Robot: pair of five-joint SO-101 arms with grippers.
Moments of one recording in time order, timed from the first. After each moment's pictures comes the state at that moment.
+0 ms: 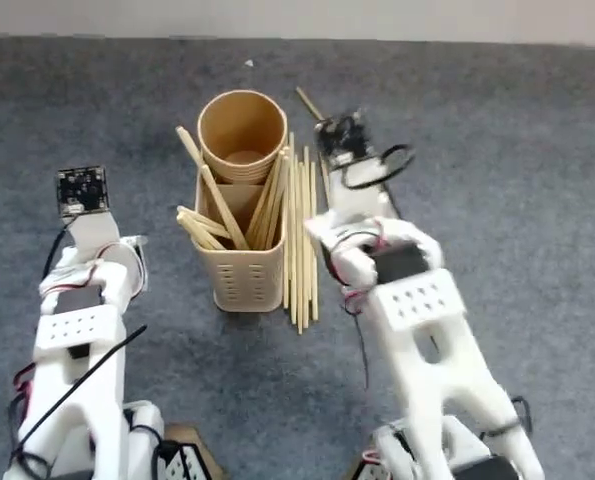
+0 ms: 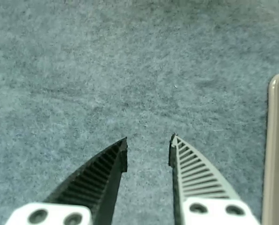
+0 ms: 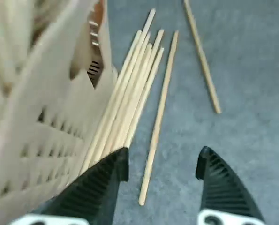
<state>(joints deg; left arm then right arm) -19.5 -37.6 66.9 25.7 2.4 -24.9 -25.7 37.2 44.4 4.5</state>
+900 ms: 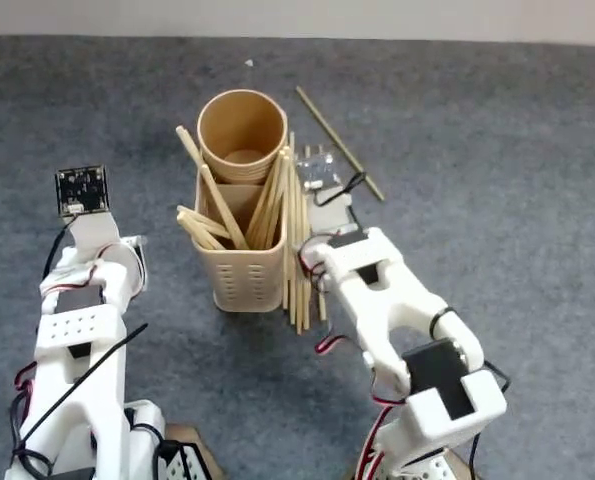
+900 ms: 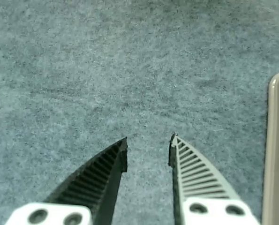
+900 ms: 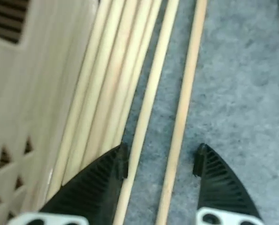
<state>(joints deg) -19.5 -37.6 66.9 25.7 2.4 -25.1 5.5 34.2 34.3 -0.6</state>
